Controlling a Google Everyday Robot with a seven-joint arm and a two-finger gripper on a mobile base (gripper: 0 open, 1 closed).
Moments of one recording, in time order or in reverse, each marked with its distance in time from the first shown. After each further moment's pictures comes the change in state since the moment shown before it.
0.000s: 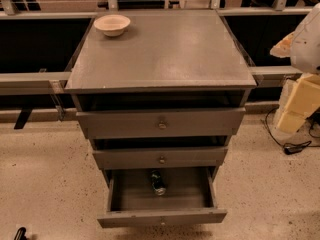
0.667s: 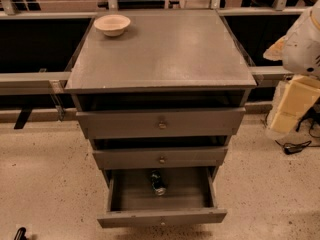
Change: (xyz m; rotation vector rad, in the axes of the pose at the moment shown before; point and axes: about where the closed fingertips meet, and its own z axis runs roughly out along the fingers) arm -0.004 -0.002 0.011 -0.025 -0.001 -0.011
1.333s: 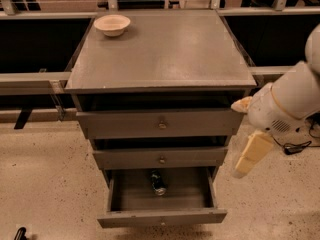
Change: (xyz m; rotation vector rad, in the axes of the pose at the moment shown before) arm -0.005 0.036 0.128 -0.155 -0.208 0.021
